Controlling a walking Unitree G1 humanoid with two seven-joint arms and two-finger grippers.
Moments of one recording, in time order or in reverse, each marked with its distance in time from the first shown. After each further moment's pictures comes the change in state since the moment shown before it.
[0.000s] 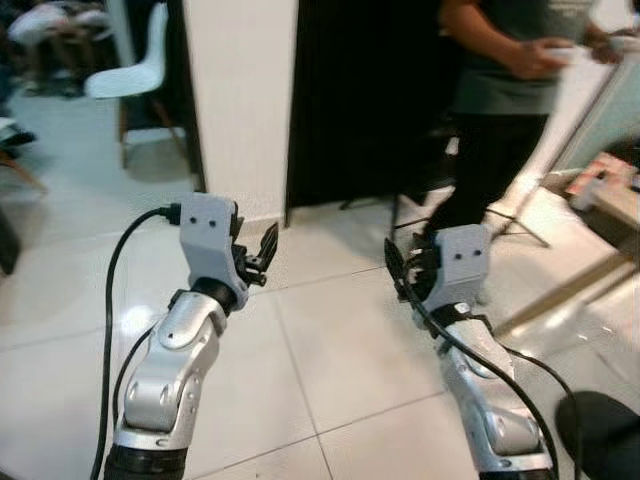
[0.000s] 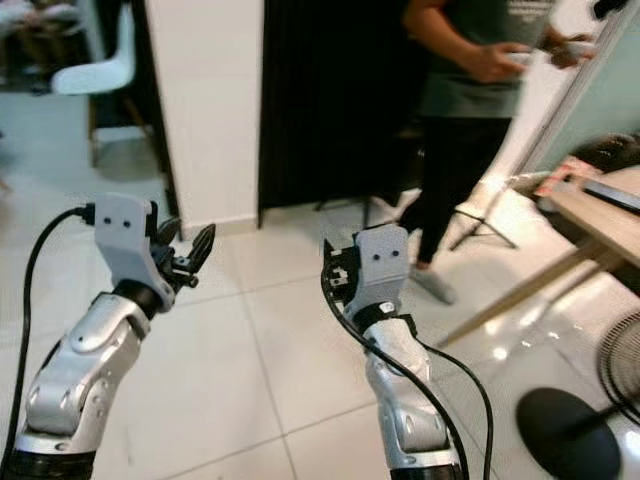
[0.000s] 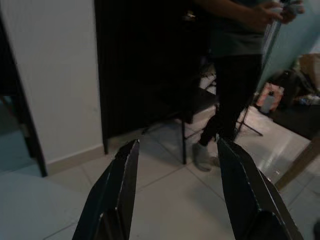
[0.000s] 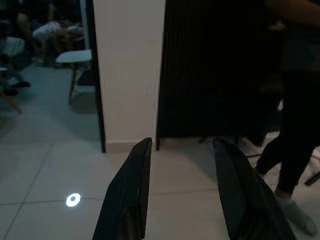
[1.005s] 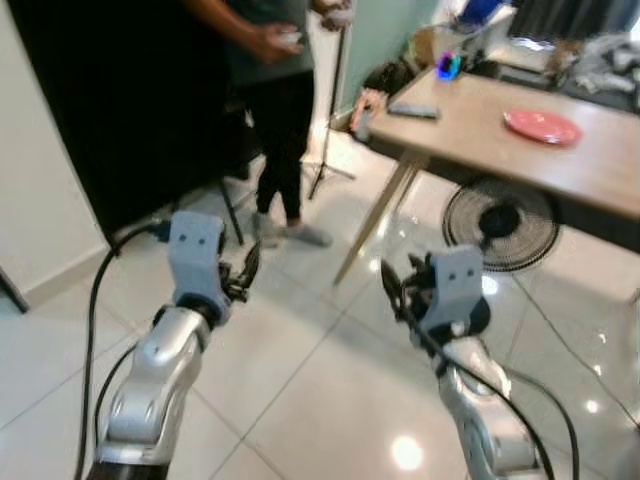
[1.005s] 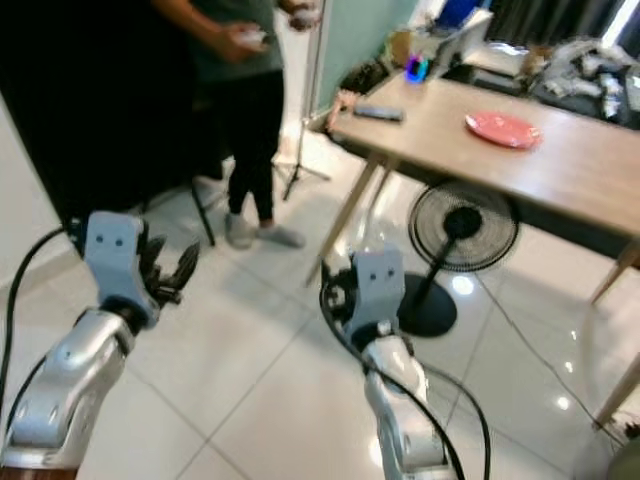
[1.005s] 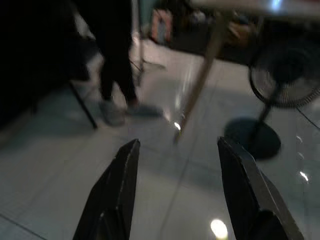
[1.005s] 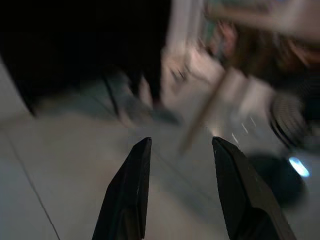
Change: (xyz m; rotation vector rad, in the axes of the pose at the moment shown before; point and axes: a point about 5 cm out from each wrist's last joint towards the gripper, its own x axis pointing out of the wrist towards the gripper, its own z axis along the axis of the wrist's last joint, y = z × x) left arm -0.028 0.031 -0.066 0.042 0.217 0.044; right arm -0.035 -0.020 -0.063 -0.014 0.222 -0.057
